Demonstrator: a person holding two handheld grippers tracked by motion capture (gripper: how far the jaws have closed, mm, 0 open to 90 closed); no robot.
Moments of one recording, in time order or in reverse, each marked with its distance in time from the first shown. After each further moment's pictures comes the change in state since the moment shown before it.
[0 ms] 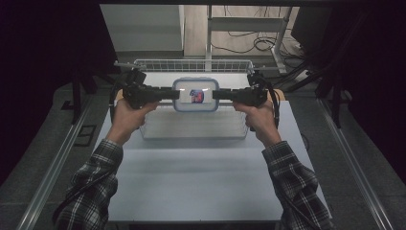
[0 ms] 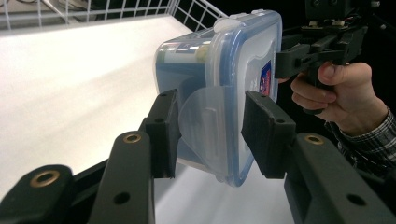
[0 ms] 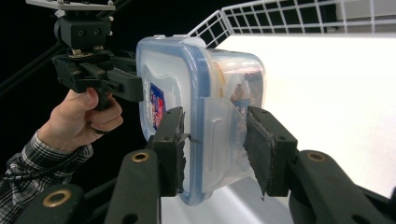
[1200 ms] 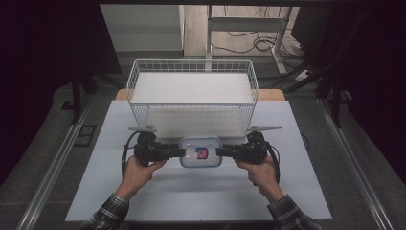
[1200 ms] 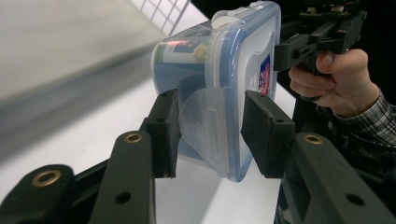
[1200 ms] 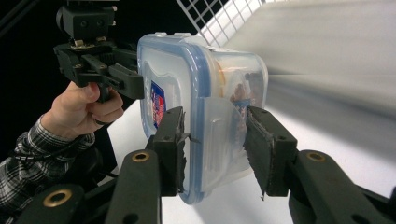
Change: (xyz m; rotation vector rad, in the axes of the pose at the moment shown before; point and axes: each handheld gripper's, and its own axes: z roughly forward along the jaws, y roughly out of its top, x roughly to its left) left arm -0.017 -0.152 0.035 0.079 -0.075 -0.075; right arm 0.001 -0.153 -0.009 0.099 -0.020 0.086
